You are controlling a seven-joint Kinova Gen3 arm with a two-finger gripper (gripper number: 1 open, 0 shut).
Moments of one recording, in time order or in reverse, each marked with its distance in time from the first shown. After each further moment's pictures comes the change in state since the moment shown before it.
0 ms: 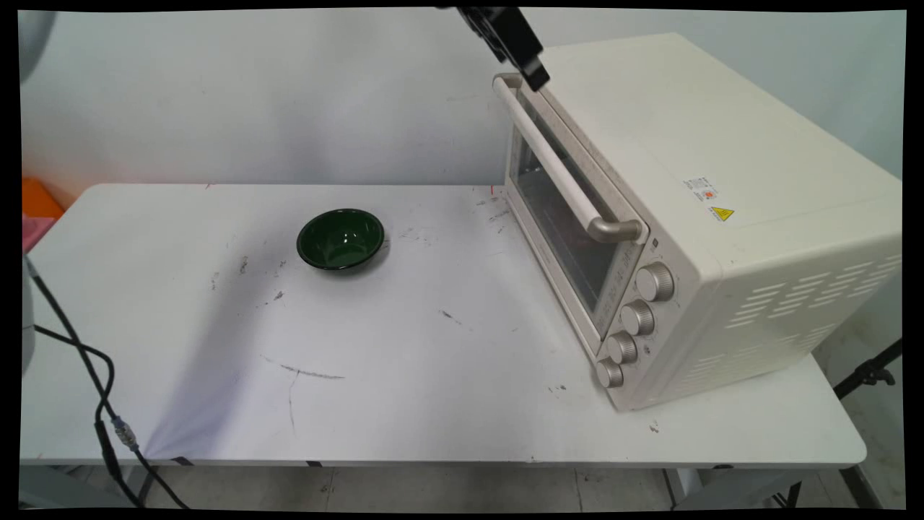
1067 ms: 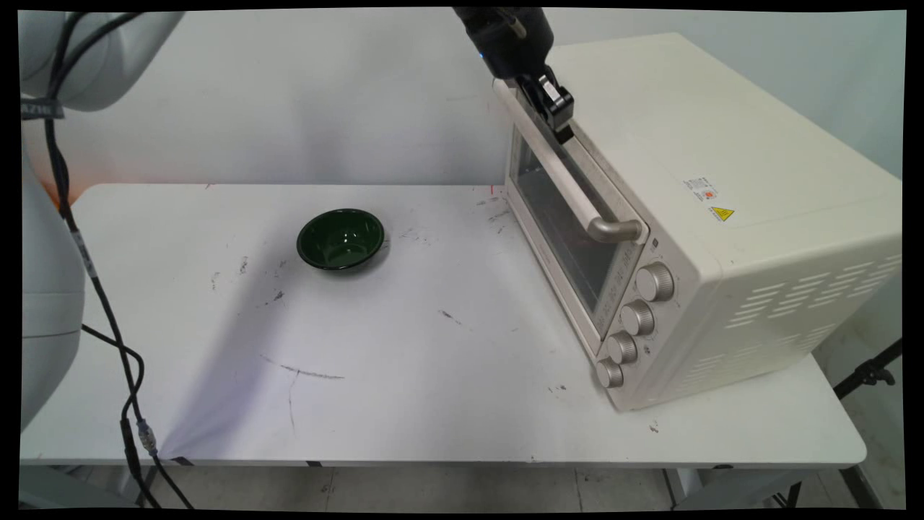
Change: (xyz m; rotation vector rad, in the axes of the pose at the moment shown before) arm 0.019 -0.001 0.096 -0.033 -0.075 0.011
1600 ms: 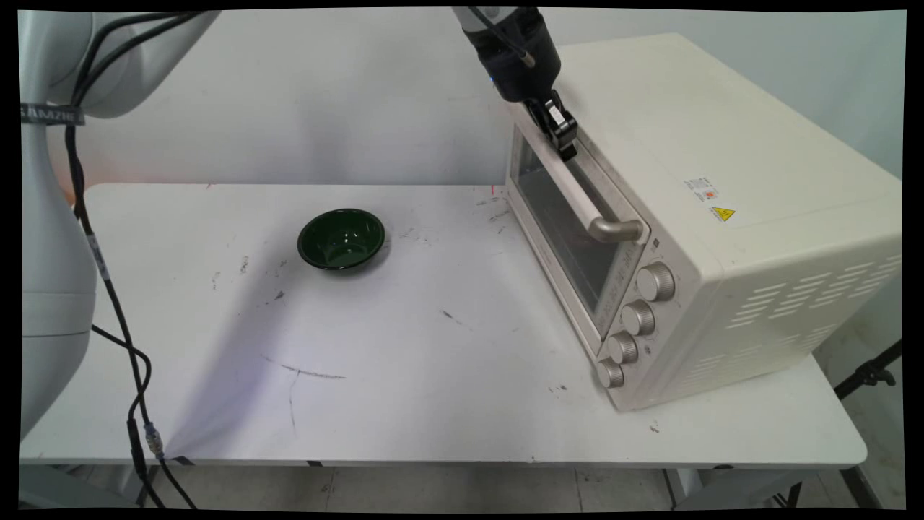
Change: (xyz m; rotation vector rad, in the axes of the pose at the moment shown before) arm -0.001 -0.002 0.030 0.009 -0.018 0.035
